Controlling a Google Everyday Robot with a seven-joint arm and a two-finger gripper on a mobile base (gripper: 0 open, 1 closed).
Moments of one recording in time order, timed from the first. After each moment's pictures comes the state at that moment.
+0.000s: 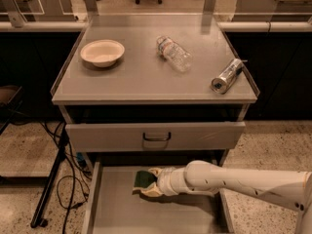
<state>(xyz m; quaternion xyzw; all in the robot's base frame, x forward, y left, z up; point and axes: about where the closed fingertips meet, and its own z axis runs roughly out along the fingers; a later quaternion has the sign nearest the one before) 0.514 0.025 0.433 -0.57 0.71 0.21 0.36</state>
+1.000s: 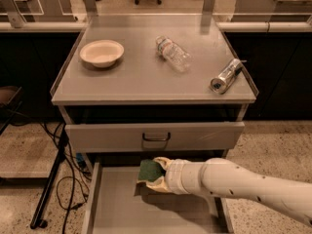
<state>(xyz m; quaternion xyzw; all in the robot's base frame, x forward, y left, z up) 0.476 -0.001 0.577 -0.58 0.69 0.14 0.40</state>
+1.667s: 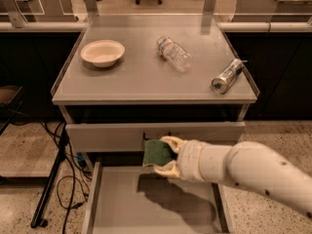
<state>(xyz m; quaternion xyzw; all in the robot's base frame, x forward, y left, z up) 0.456 -0.025 0.705 -0.61 0.65 0.08 0.45</state>
